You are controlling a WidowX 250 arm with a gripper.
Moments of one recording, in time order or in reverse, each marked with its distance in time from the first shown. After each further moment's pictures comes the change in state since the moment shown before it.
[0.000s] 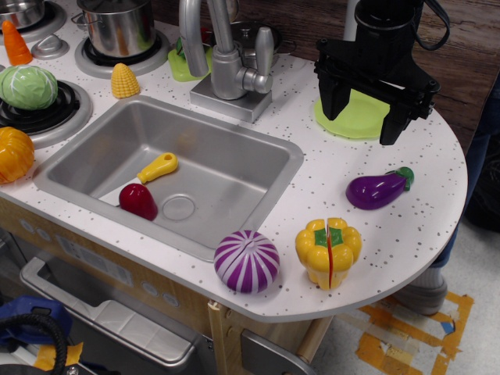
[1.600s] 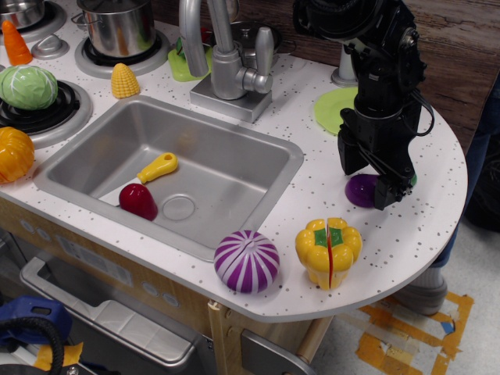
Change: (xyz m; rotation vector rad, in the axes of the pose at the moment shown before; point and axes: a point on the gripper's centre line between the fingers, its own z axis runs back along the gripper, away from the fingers) arm 0.001 -0.017 -0.089 -0.106 -0.031 -0.450
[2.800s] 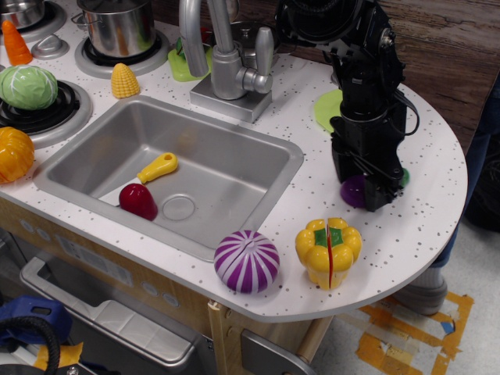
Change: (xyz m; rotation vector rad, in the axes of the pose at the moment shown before) arm -0.014 0.008 -0.002 -0.015 0.052 0.052
